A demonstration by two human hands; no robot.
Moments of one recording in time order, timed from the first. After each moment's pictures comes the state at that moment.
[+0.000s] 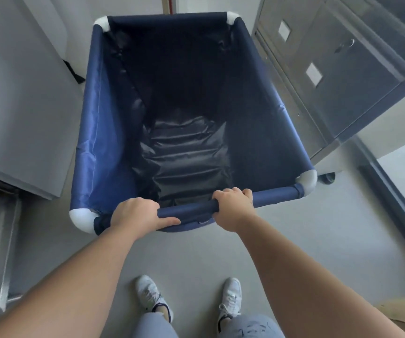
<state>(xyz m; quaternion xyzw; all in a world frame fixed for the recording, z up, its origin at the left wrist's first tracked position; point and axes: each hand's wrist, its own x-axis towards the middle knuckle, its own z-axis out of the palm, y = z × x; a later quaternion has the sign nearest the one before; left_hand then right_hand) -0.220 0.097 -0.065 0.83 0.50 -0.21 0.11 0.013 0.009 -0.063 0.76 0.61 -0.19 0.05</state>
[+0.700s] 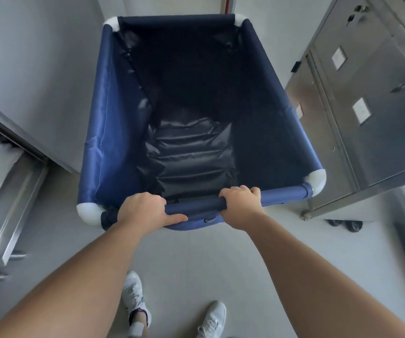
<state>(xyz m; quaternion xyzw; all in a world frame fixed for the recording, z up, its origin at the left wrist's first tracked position) -0.177 0.103 -0.073 0.77 0.61 -0.15 0.11 0.071 0.076 -0.063 0.68 0.71 -0.16 0.09</state>
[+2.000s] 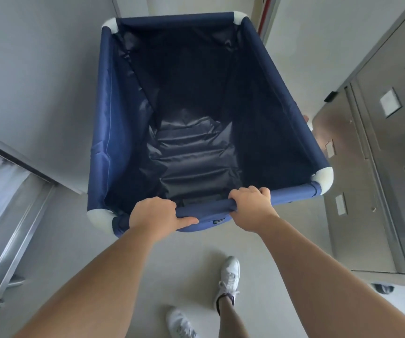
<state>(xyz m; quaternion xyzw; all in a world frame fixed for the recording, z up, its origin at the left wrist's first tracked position) -0.178 0.324 -0.076 0.74 0.64 -0.12 0.13 0.075 0.326 -0.062 0.64 0.75 -0.14 0.11</state>
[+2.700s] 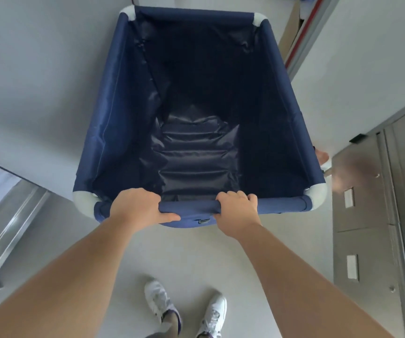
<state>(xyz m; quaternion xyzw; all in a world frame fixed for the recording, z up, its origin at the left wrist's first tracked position) -0.203 0.517 -0.075 0.73 0.66 -0.14 0.11 0.051 0.525 -0.070 0.61 0.77 -0.14 0.11</state>
